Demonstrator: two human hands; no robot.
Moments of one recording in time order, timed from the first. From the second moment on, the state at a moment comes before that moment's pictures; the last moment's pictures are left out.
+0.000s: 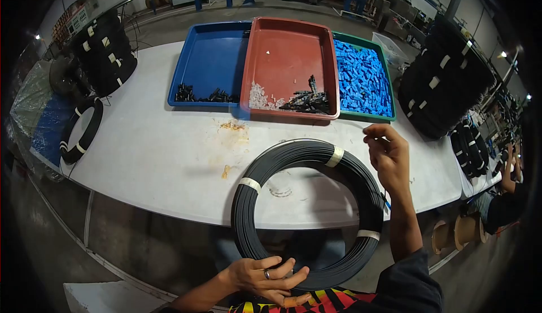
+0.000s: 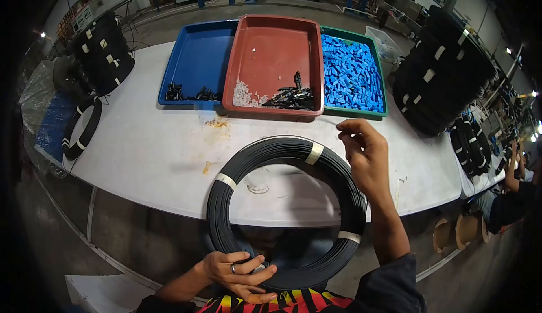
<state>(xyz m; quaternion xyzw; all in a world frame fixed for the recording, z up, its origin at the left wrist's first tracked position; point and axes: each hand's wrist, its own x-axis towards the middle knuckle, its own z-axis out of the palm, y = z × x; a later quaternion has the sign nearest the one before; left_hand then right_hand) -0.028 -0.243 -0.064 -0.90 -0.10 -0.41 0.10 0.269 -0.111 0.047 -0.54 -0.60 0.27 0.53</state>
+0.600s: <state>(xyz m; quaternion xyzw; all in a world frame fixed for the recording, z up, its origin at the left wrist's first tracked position) 0.014 -0.048 0.043 -0.91 -0.21 -0.33 0.12 0.317 -0.096 0.037 -0.54 -0.63 0.35 0.43</state>
